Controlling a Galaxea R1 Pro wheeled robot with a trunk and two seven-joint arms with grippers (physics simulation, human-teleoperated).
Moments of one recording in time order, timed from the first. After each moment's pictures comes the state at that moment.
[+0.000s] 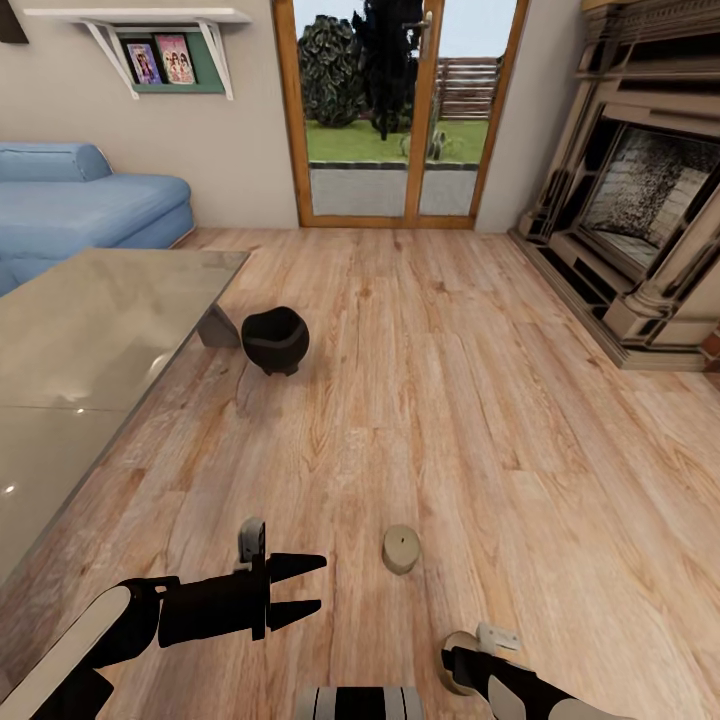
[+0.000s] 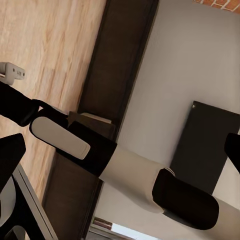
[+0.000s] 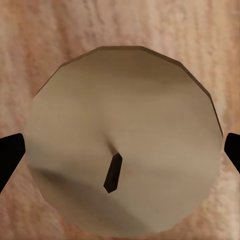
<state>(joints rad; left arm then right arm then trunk) -0.23 0.36 -0.33 -1.61 1.96 1.00 0.15 -0.60 0.01 0.82 -0.05 -1.03 -0.01 0.00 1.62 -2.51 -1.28</state>
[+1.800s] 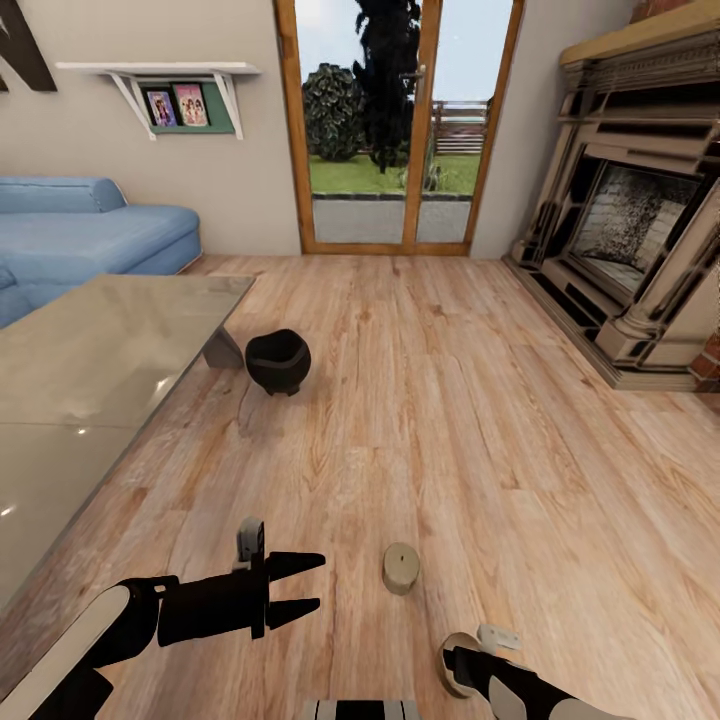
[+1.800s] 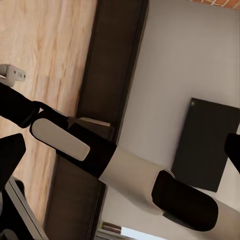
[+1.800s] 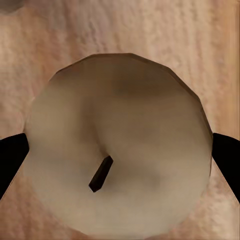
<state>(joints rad) -0.23 0.36 -0.32 -1.61 1.96 1.00 0.15 -0.60 0.00 0.82 -0.05 -1.03 -0.01 0.00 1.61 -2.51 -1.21</state>
